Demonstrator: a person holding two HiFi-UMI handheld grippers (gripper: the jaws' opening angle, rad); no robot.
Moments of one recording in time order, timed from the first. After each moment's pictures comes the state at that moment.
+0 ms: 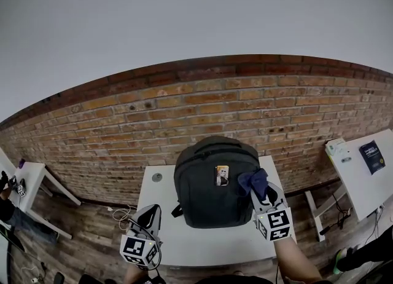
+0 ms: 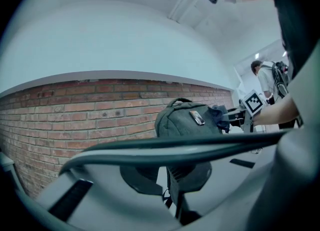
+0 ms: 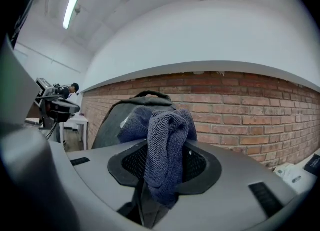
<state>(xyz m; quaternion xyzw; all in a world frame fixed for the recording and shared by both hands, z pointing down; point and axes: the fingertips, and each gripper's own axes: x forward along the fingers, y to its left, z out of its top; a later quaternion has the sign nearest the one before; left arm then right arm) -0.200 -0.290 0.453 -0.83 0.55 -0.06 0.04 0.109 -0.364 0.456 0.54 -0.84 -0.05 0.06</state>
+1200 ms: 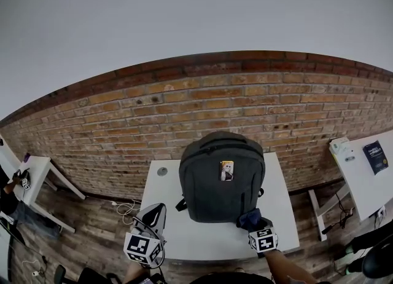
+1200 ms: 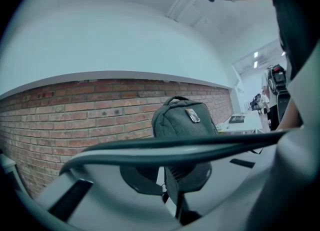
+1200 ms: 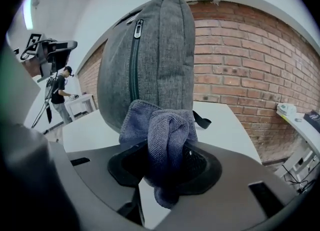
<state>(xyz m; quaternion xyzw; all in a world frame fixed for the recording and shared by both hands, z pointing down) -0.195 -0.269 0.457 -0.83 0.55 -0.08 0.04 0.117 -0.304 0.716 0.52 -0.80 0.17 0.24</state>
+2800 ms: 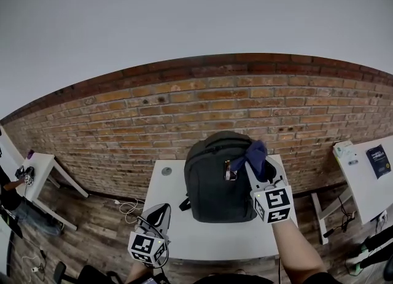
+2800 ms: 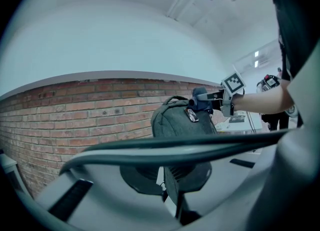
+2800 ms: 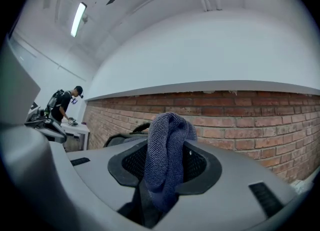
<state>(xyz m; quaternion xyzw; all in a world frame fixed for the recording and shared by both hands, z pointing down) -0.191 -0.264 0.460 -0.83 0.55 -0.08 0.04 0.061 -0.384 0.364 0.52 -0.85 -0.09 0.01</state>
